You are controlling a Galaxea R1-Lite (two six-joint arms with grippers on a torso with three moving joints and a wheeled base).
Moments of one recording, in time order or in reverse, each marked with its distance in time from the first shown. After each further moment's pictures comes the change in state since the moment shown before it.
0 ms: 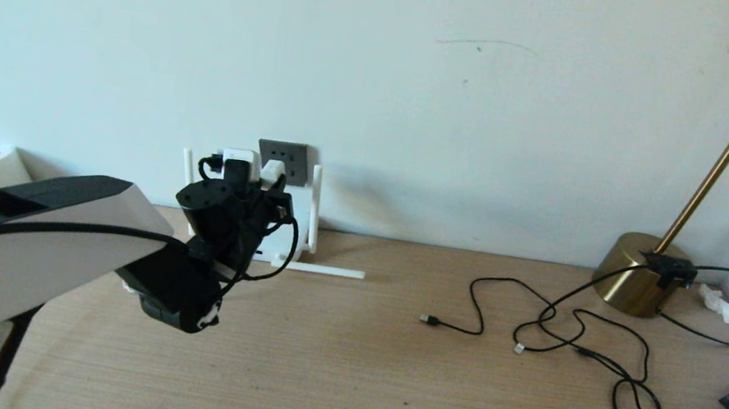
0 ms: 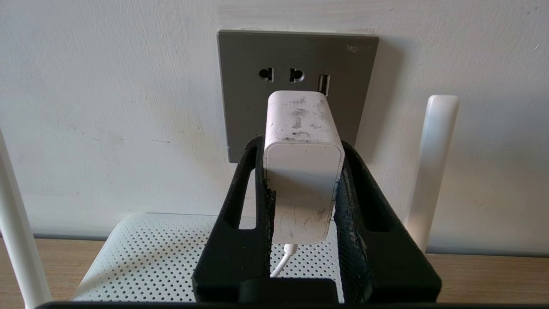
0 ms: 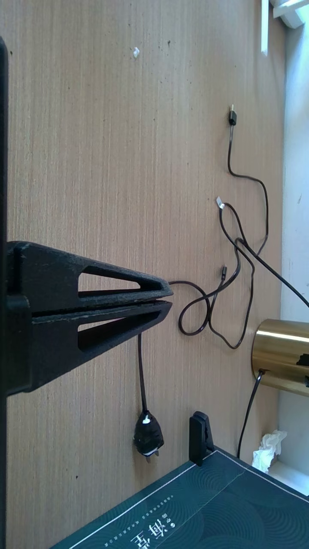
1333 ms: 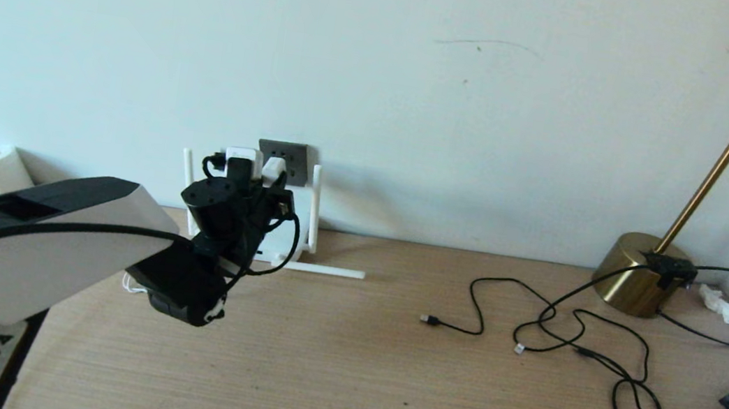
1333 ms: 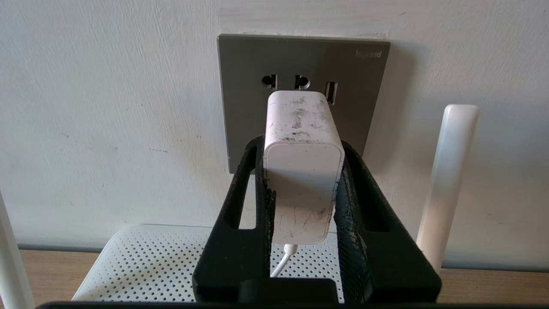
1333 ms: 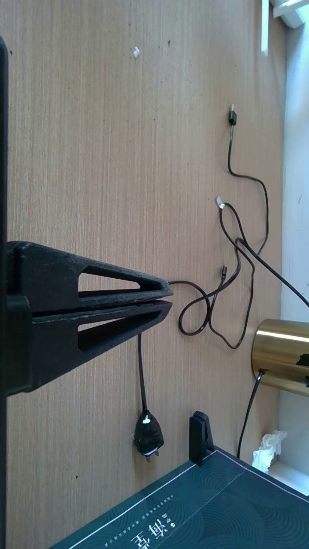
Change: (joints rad) left arm 0.010 0.035 -0.069 0.018 -0.004 0.000; right arm 0.000 0.000 0.000 0.000 0.000 0.000
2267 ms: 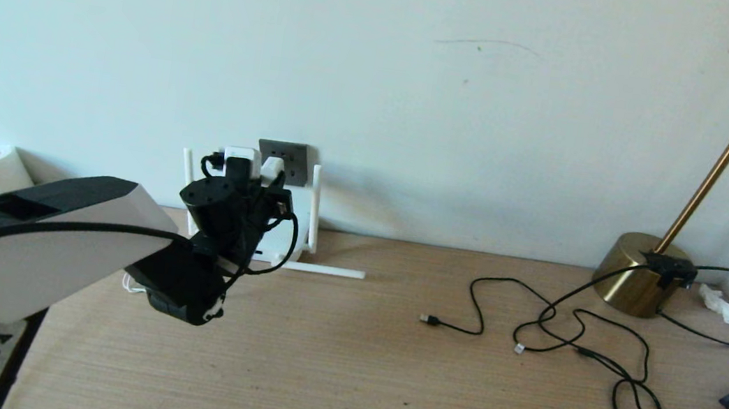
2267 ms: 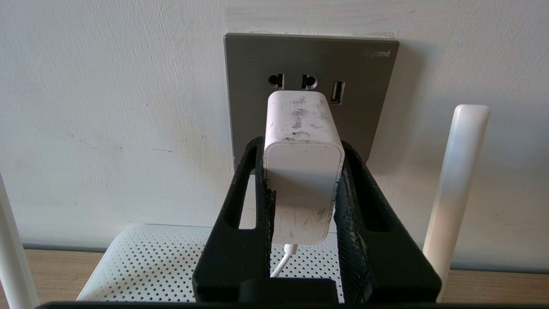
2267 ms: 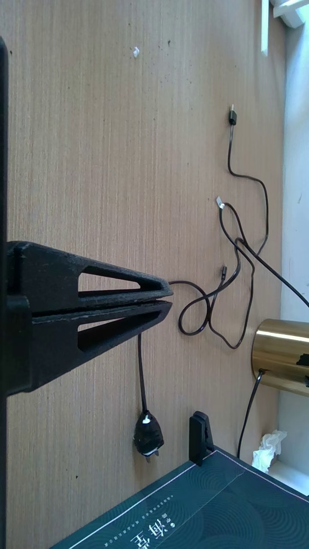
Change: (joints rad) left arm 0.006 0.001 -0.002 0.003 -0.001 0.000; right arm 0.000 0.000 0.000 0.000 0.000 0.000
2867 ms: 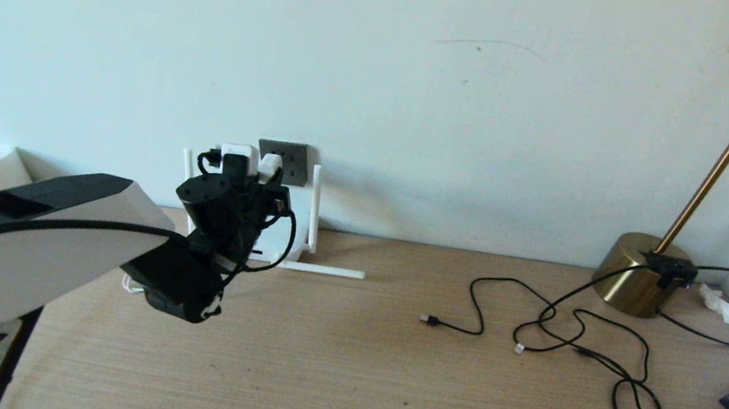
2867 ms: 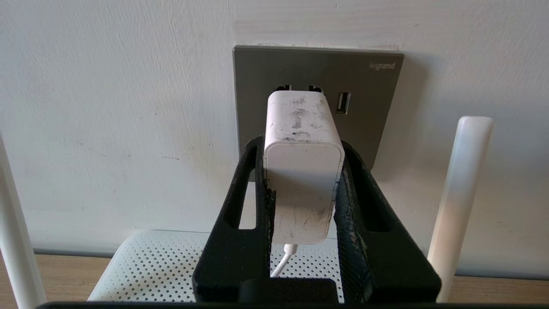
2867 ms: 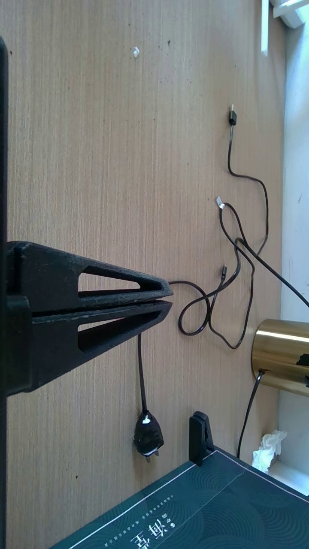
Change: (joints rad) left arm 0.006 -0.009 0.000 0.000 -0.003 0.003; right arm 0.000 0.000 0.000 0.000 0.000 0.000
